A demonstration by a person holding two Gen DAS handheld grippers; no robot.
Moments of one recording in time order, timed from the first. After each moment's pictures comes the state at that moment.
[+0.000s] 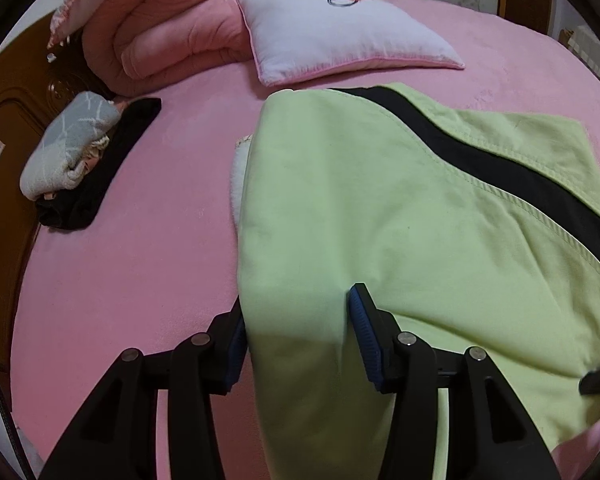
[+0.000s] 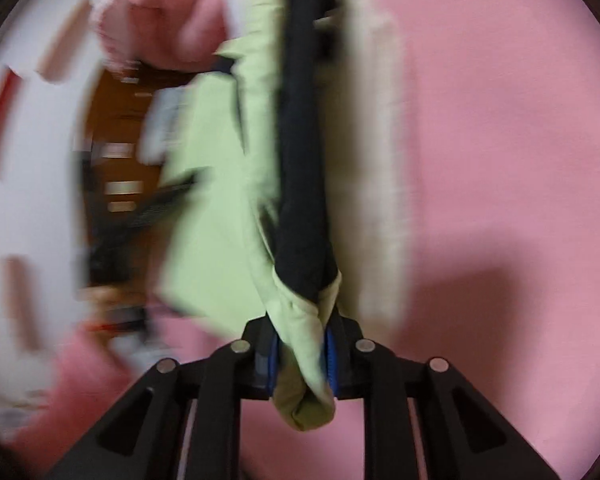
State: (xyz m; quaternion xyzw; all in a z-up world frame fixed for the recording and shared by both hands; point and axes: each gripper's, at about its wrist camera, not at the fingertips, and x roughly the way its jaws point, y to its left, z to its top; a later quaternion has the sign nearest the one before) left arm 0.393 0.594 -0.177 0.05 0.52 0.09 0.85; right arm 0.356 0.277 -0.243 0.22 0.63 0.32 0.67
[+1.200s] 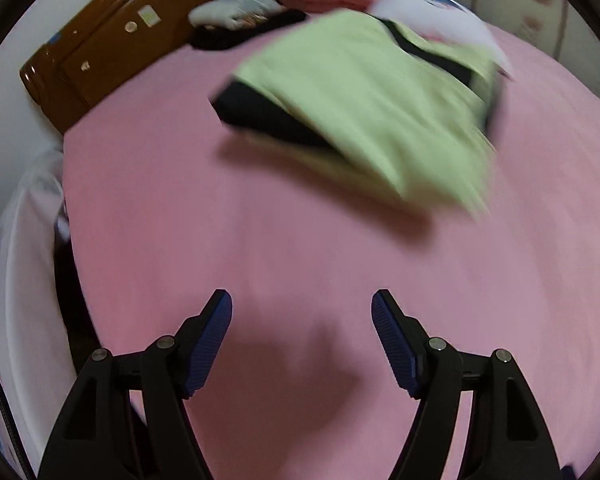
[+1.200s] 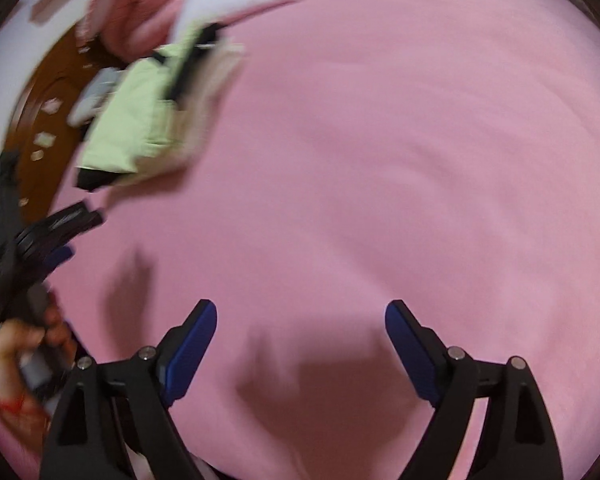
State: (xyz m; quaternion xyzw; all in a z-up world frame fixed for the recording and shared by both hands) left arm 0.153 0.338 -0.170 -0.13 0.51 0.35 0.78; right arm 0.184 0.070 -0.191 0.05 0.61 0.18 0.77
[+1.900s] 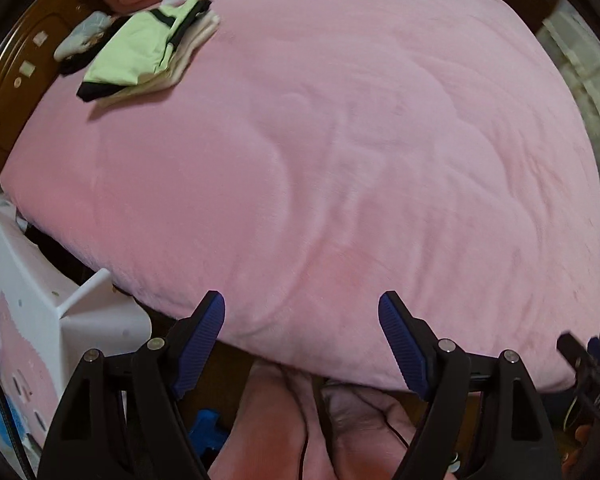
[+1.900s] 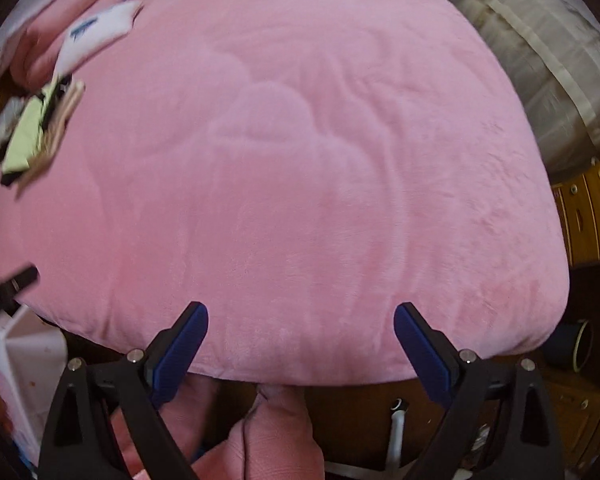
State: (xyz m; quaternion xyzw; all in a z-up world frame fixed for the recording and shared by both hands) left arm 0.026 -0.019 -0.061 -0.06 0.62 0.12 0.77; right arm 0.047 -0.279 -0.081 0.02 0.63 0.00 0.78
